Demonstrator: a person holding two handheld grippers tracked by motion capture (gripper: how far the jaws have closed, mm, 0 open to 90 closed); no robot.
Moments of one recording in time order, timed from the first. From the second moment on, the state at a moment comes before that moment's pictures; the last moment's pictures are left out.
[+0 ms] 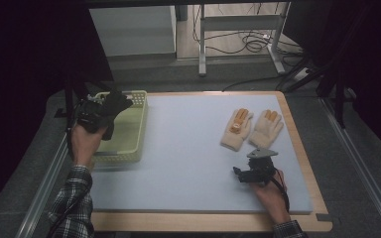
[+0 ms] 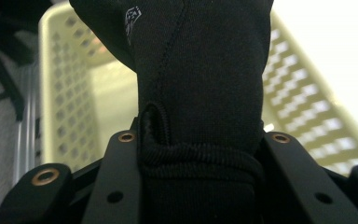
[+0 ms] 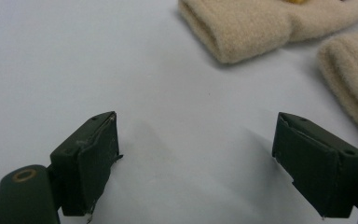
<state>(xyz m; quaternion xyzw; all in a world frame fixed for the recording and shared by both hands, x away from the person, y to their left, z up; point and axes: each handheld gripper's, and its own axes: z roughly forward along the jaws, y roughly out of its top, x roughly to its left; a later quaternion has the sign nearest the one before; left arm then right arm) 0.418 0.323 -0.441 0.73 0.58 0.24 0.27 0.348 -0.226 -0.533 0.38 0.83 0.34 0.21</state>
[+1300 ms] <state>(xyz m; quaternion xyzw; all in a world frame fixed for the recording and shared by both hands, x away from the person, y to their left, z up) 0.448 0.353 -0.476 0.74 0.62 0.17 0.21 0.347 -0.226 -0.533 0.38 0.83 0.34 0.22</state>
